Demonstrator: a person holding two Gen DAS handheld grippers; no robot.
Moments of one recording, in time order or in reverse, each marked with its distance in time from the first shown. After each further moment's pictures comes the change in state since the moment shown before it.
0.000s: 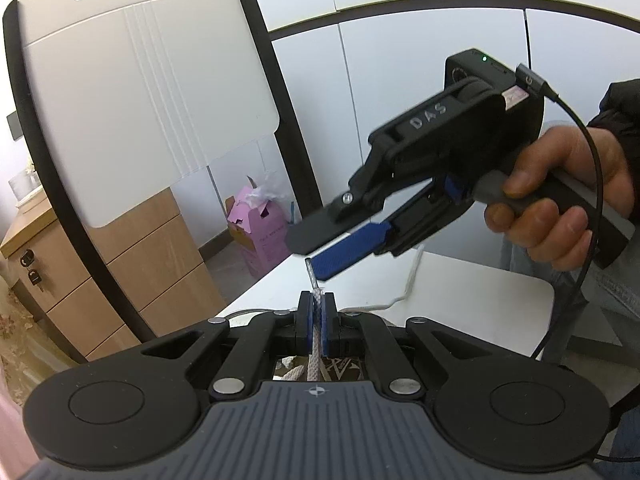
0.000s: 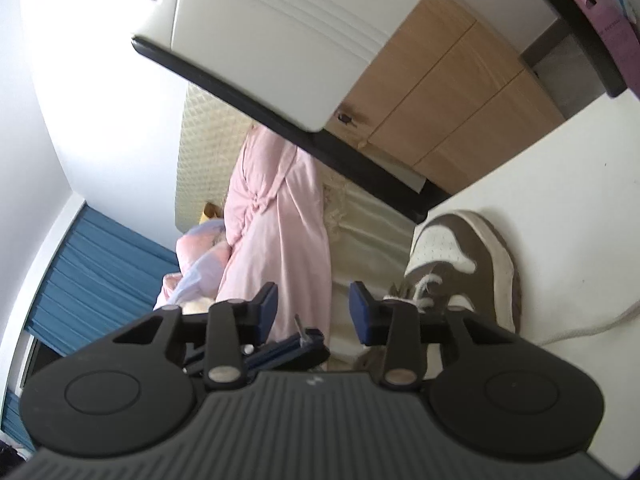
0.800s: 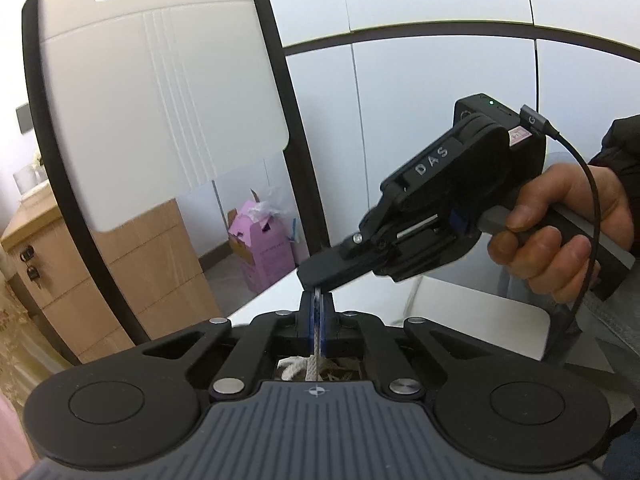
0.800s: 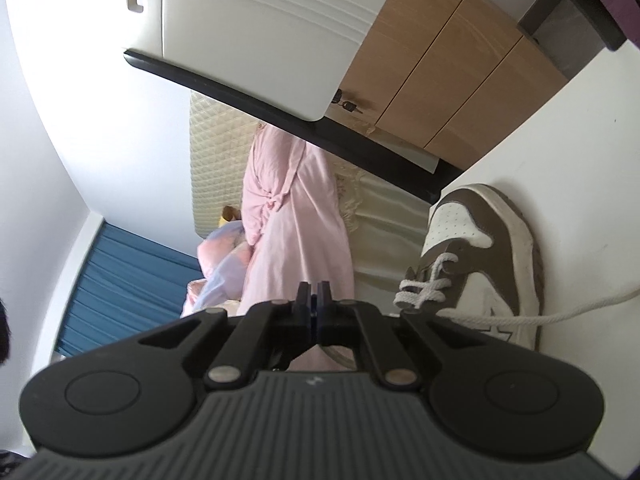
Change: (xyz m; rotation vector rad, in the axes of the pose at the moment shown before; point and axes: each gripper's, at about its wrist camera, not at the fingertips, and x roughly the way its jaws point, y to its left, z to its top) left arm -0.019 0.002 -0.004 -0.062 -0.048 -0.002; right arm 0.000 -0.010 -0.002 0.108 0.003 0.071
